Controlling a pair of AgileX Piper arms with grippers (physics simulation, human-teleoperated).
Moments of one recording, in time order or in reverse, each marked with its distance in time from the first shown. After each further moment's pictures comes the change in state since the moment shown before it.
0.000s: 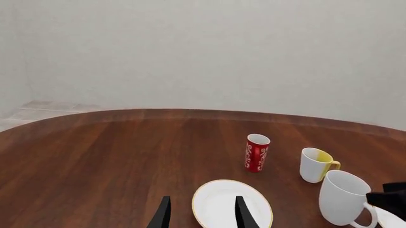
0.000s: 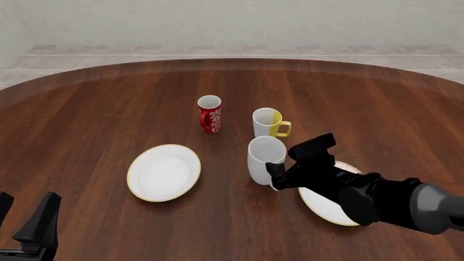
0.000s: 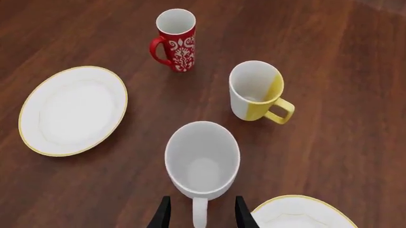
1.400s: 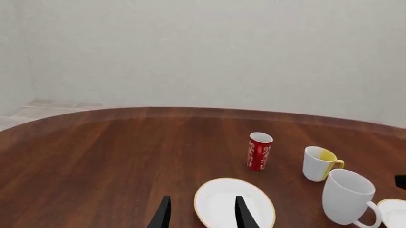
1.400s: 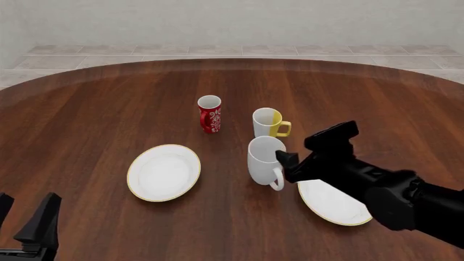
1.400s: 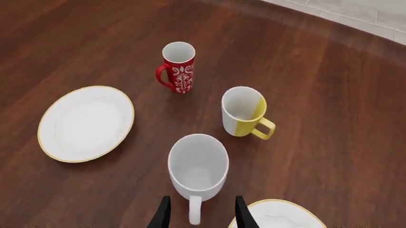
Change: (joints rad) left arm 0.010 0.000 0.005 0.003 0.003; right arm -0.011 -0.210 0.009 0.103 -0.045
